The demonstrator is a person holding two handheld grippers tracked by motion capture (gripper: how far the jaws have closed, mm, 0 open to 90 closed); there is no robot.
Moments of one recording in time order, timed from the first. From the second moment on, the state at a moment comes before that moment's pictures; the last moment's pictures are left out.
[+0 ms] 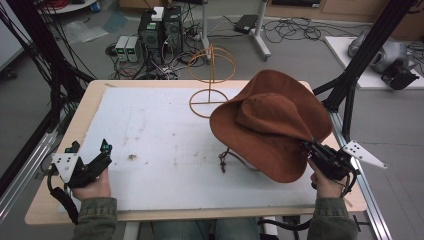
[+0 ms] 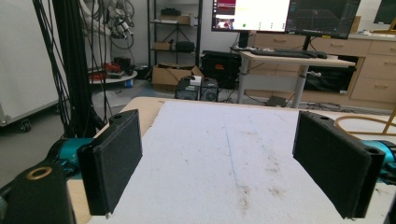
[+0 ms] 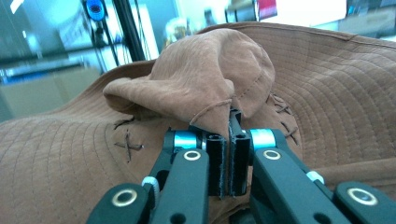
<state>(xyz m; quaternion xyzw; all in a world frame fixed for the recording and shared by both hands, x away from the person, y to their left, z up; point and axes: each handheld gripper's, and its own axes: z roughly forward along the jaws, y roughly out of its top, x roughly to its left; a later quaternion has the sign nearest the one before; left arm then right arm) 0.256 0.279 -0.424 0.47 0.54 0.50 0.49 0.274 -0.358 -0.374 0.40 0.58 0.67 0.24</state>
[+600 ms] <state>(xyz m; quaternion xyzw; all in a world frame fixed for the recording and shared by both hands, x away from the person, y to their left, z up) 0.257 0.280 -0.426 0.47 0.55 0.49 0.49 0.290 -0.335 -0.344 0.37 0.51 0.73 0.26</state>
